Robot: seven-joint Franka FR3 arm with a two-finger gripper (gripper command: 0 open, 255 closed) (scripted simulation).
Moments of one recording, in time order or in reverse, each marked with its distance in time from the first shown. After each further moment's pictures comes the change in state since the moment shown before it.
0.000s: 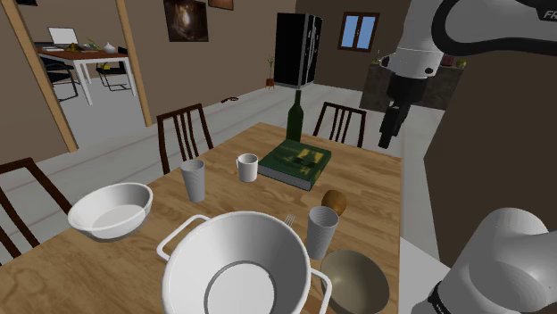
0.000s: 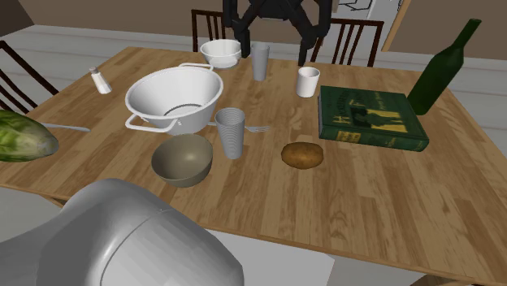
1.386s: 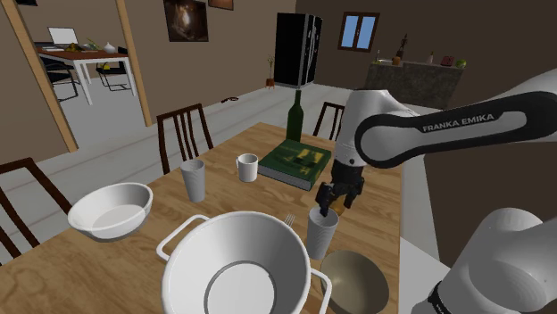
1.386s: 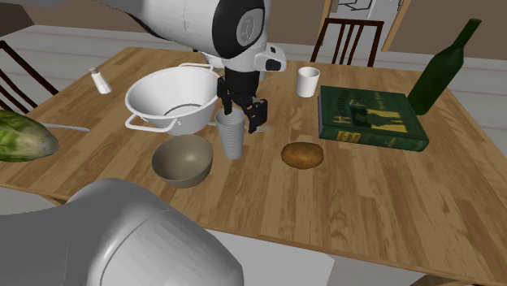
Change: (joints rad) arm -0.003 0.196 0.219 -0.404 0.276 0.580 0.444
